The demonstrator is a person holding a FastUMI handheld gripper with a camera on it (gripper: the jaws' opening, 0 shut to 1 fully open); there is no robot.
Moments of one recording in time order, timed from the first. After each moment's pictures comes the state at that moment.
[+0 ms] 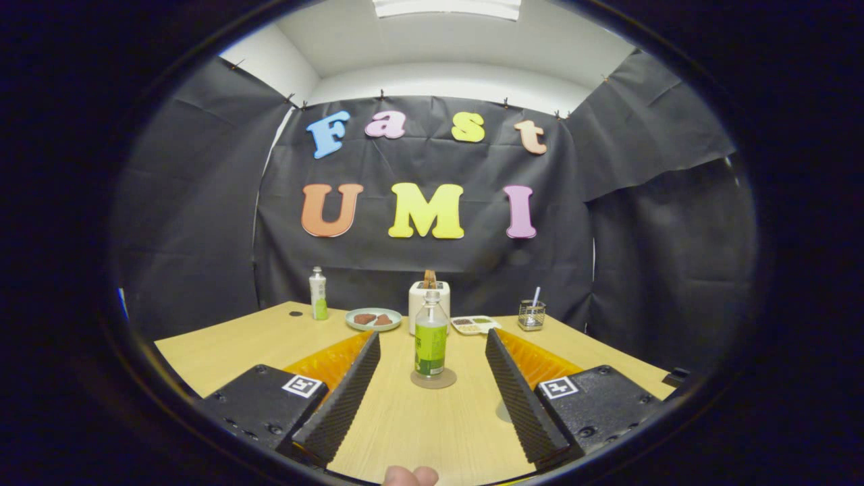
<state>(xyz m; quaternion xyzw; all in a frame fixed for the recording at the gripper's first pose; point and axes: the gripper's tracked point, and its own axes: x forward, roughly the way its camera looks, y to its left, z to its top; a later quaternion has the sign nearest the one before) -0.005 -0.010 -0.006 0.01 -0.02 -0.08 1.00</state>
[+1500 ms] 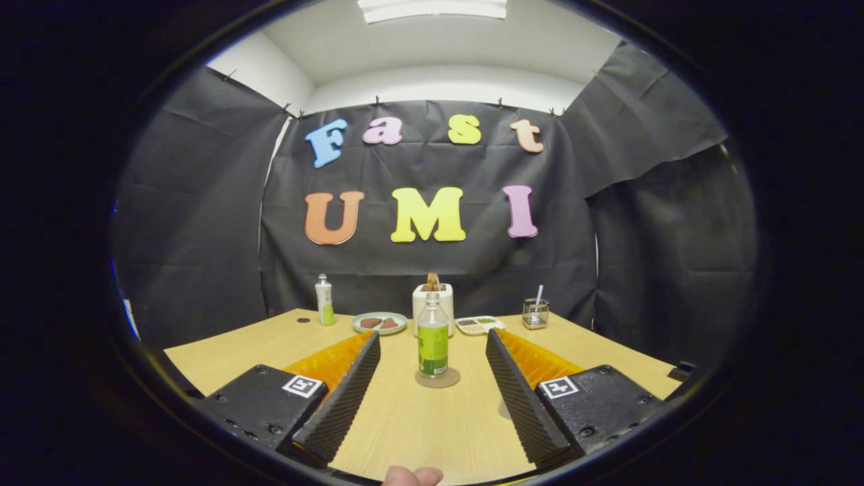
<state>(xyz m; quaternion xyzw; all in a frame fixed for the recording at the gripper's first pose) -0.009 -0.022 -0.008 0.02 -0.03 -0.07 1.00</state>
